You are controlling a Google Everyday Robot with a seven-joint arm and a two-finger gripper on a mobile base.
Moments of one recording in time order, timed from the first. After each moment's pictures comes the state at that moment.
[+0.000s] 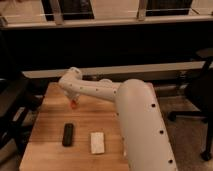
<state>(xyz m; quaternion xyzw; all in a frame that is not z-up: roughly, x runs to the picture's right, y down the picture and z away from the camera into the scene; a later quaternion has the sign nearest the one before) -0.183 0.061 0.935 -0.14 -0.19 -0.59 0.77</state>
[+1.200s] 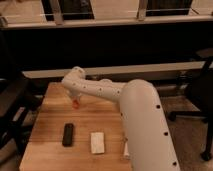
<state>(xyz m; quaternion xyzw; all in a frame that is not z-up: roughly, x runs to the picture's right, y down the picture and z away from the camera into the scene) -0.170 0.060 0.933 -0.14 -0.20 -0.58 0.78</state>
